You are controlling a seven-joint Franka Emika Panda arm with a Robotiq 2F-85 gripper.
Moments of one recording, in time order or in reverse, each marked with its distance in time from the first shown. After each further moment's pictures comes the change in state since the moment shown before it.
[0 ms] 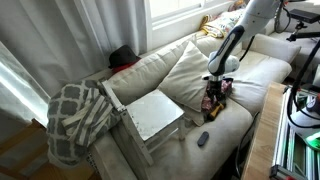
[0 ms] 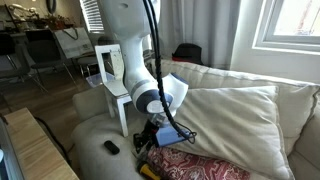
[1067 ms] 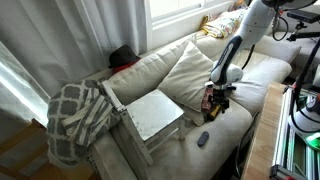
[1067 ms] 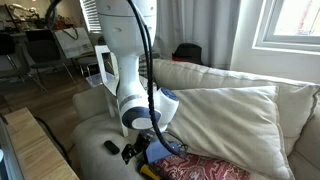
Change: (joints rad) arm 0.036 0.099 -0.045 -0.029 0.088 0.160 -0.101
